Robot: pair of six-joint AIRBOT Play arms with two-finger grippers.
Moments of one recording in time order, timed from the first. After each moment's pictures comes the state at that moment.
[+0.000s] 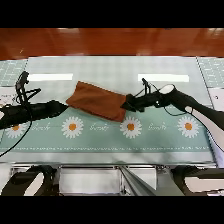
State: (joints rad) left arm 0.03 -0.72 0.62 0.83 -1.00 -1.37; right arm 0.27 -1.57 1.00 -0.49 0.92 1.29
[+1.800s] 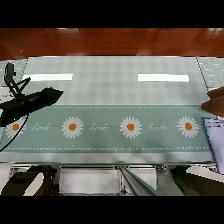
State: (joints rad) left arm 0.03 -0.73 0.62 0.74 -0.73 -1.36; right arm -1.09 -1.35 1.99 -0.88 1.85 1.47
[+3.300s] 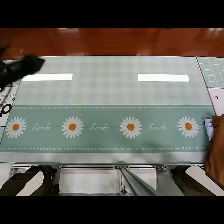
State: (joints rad) left arm 0.12 -1.01 1.04 0.74 -0.63 -1.21; right arm -0.89 -1.12 1.40 -1.22 1.72 1.54
